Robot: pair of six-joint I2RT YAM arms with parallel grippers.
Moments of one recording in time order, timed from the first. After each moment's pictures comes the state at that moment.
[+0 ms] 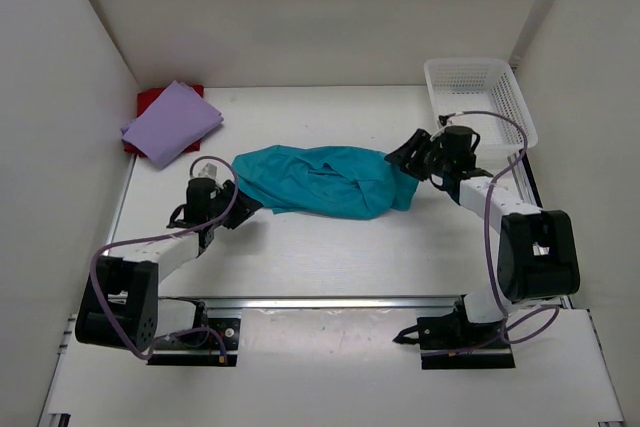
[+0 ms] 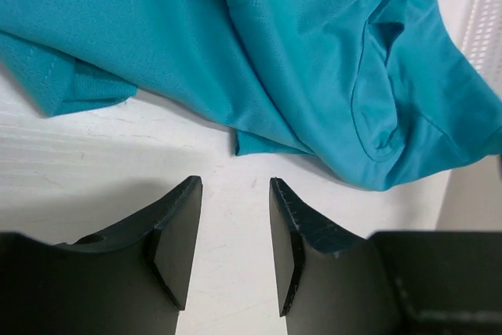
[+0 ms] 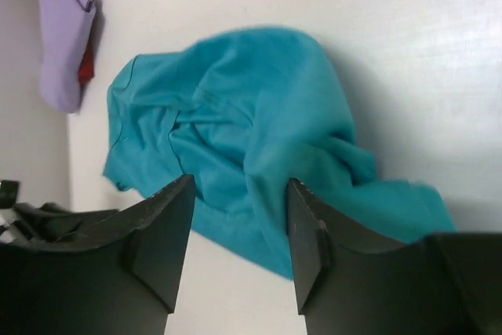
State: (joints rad) left arm -0.14 1.26 0.42 0.20 0.26 -0.83; right arm 0.09 1.51 0.82 0.15 -0.47 0.74
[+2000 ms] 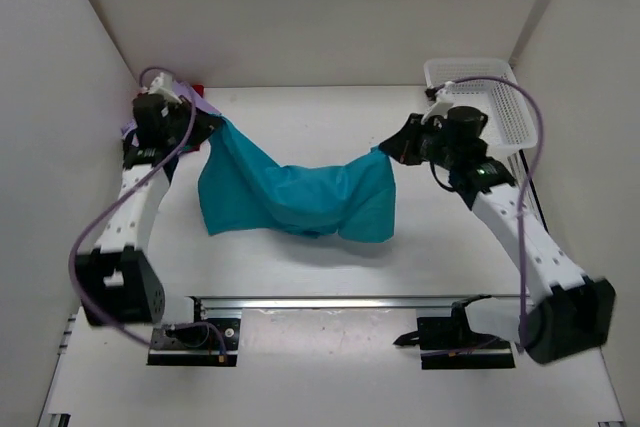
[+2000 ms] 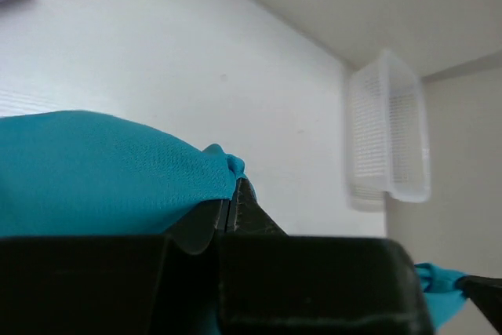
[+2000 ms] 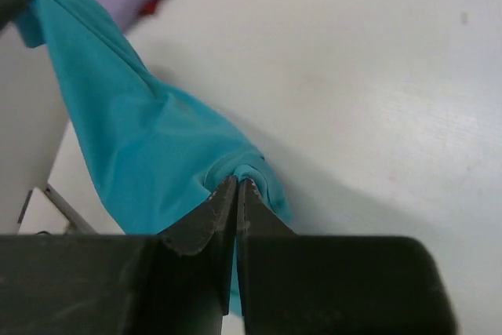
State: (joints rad) left arm 0.07 1.32 1.11 -0.13 0.39 -0.68; right arm 0.28 1.16 1.09 -0.24 -0.39 0.42
